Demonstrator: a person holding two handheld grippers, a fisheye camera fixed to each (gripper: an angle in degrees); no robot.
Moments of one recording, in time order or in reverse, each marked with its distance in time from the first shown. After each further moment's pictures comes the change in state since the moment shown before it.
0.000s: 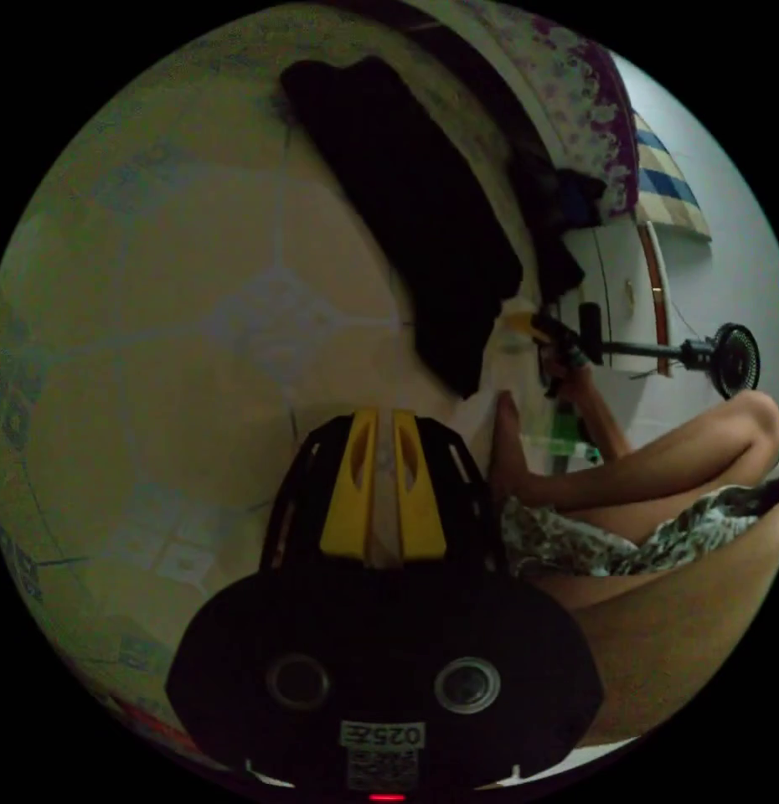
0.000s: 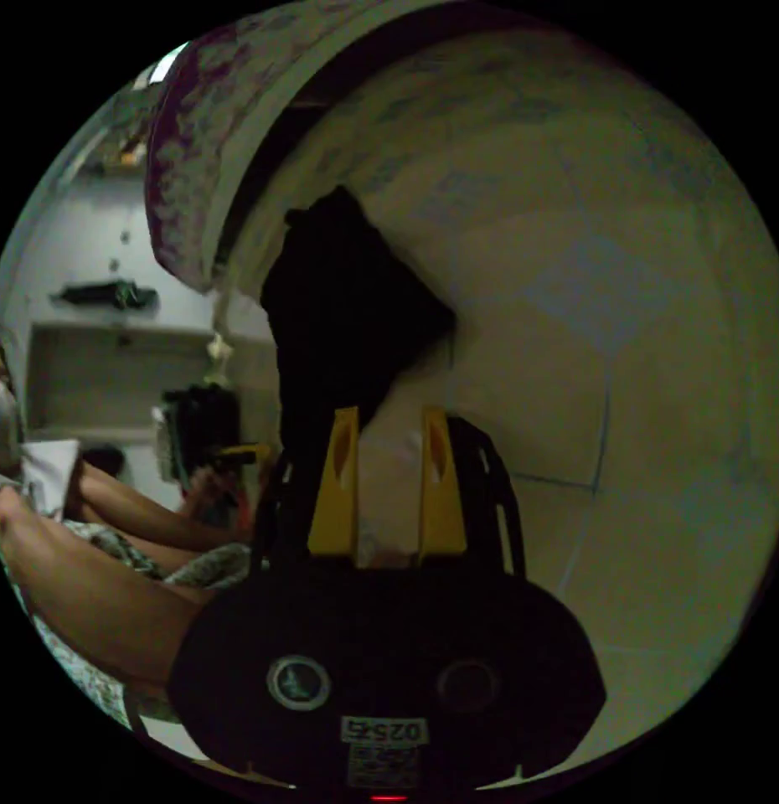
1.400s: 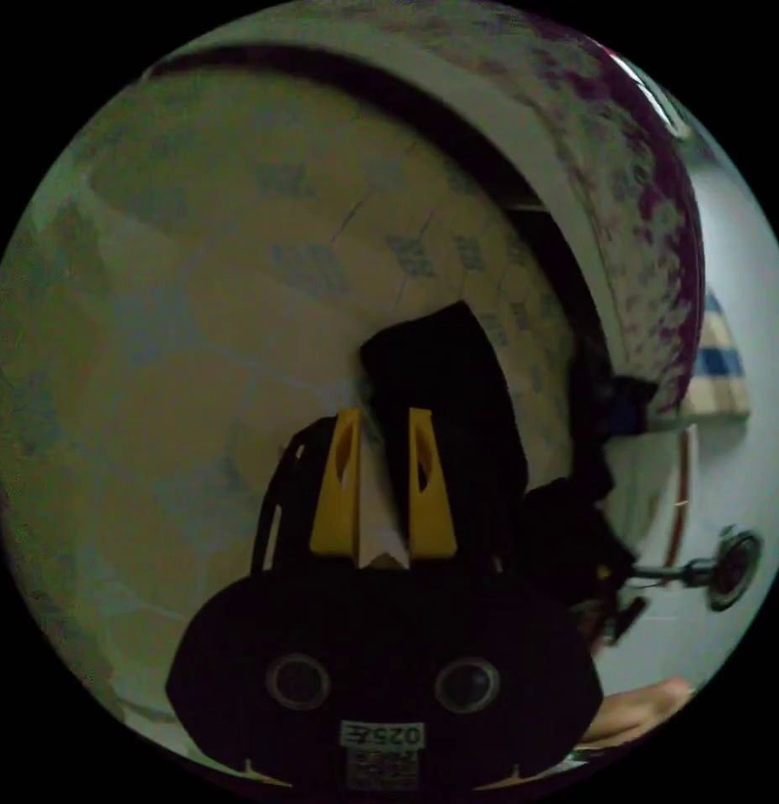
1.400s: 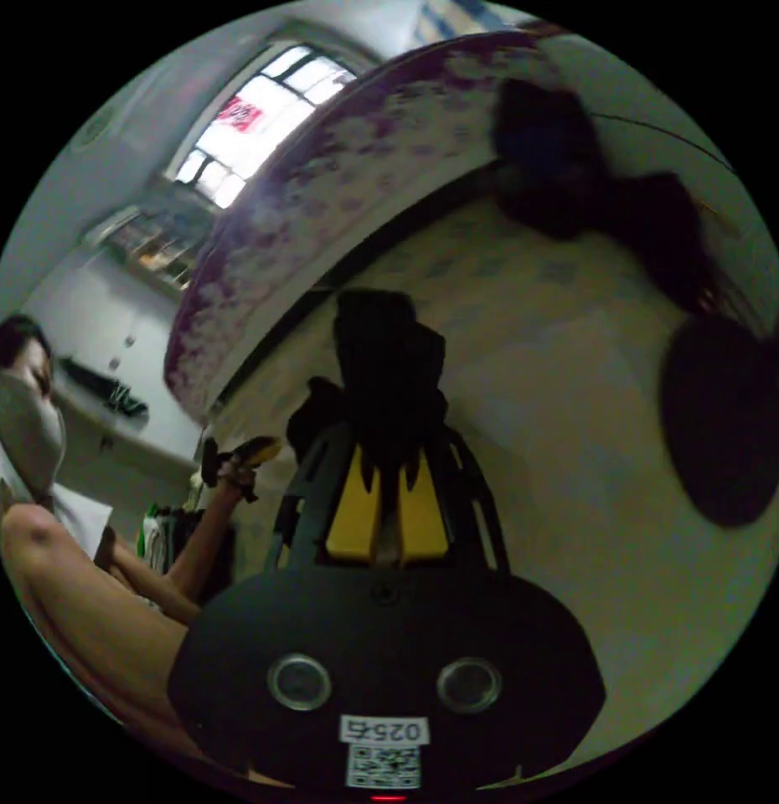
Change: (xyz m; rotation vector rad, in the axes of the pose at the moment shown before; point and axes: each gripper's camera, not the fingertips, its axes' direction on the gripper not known) left arm 0.020 -0.214 -0.294 0.417 -0.205 -0.190; right arm -0.055 0.160 -0.134 0.582 0.113 0.082
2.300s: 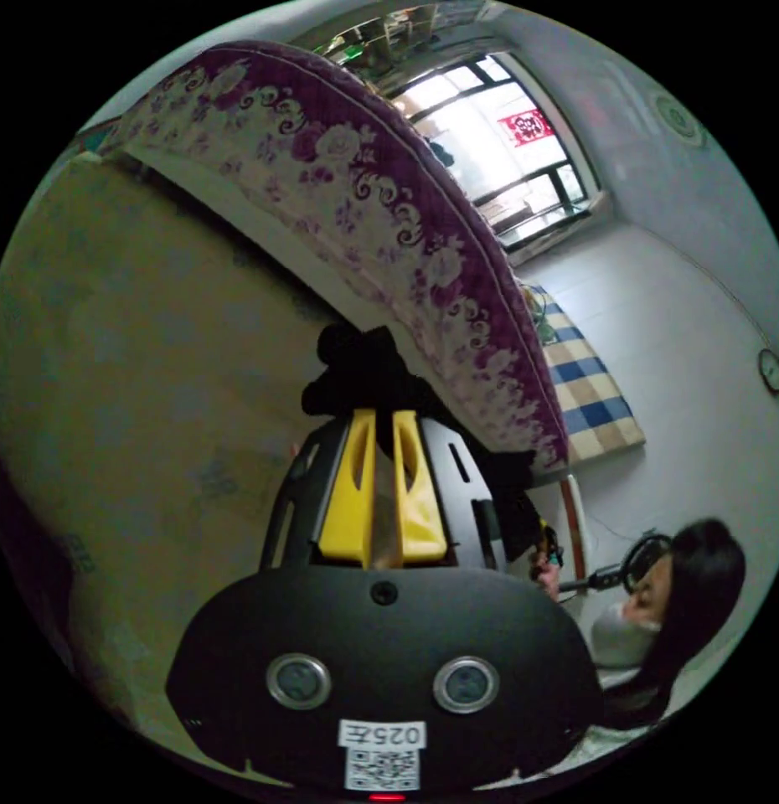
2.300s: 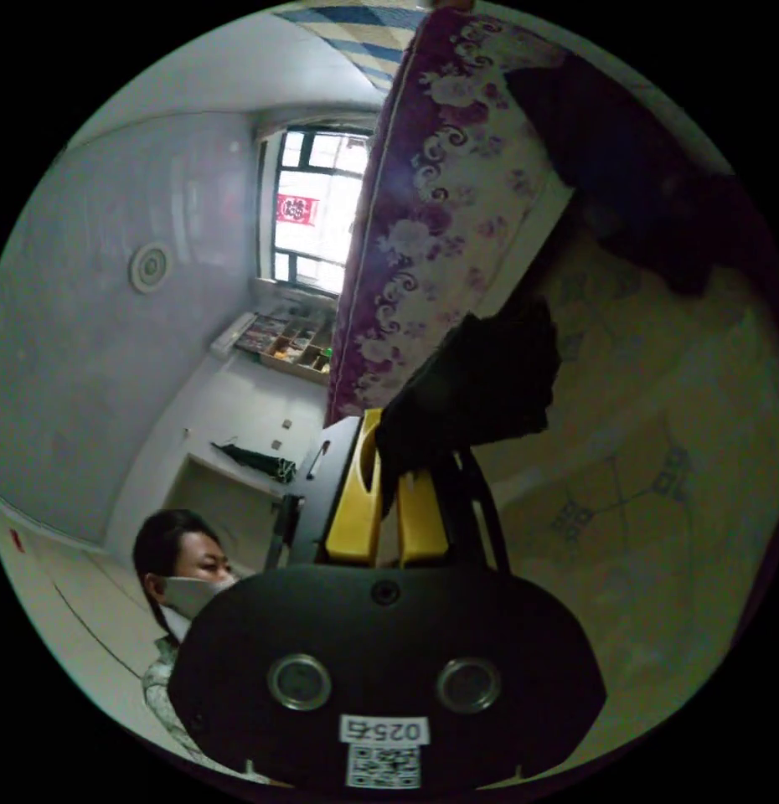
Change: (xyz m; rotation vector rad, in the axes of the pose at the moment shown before) left arm -0.011 -0.076 -0.184 0.271 0.340 0.070; right arm 0.069 -0.167 -0.102 0.115 -0.608 0.194
